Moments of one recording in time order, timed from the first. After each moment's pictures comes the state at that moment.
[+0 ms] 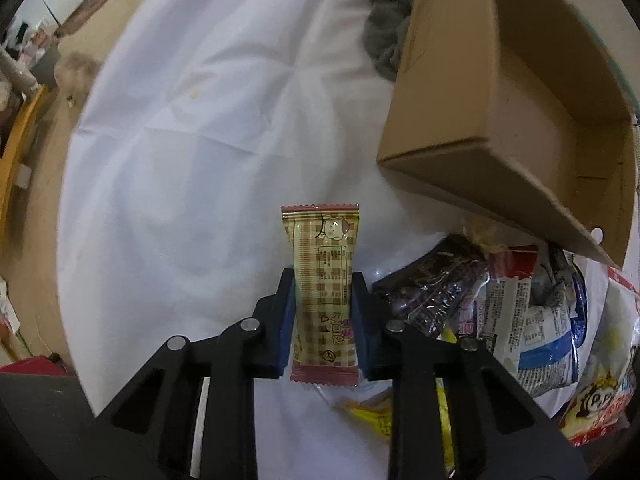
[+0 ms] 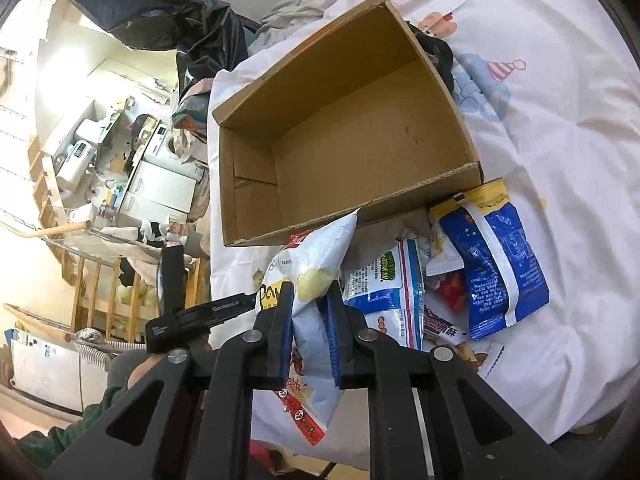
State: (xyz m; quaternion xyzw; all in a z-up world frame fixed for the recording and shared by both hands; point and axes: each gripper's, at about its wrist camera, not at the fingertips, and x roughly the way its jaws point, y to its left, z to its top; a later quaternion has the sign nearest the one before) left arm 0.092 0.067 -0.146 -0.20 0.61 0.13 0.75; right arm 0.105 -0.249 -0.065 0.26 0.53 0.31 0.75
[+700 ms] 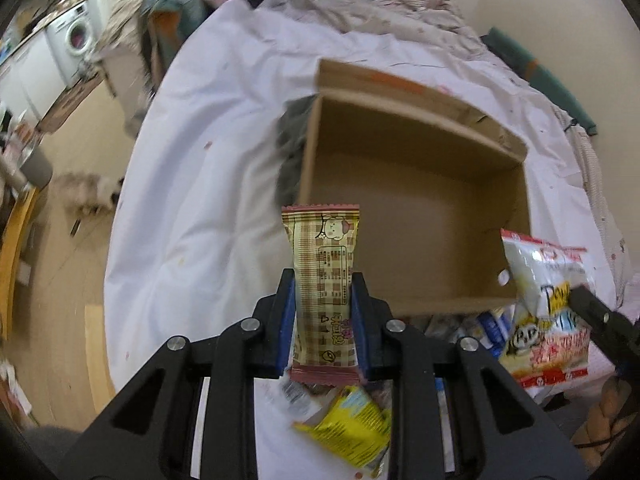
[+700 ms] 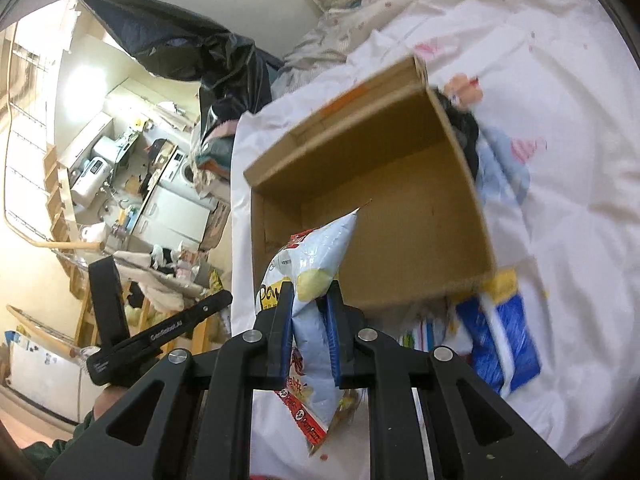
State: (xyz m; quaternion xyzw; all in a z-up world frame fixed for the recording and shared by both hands) left arm 0.129 0.031 0.004 -0.12 0.50 0.06 0.86; right arm 0.145 -0.251 -0.018 0.26 0.46 0.31 0.79
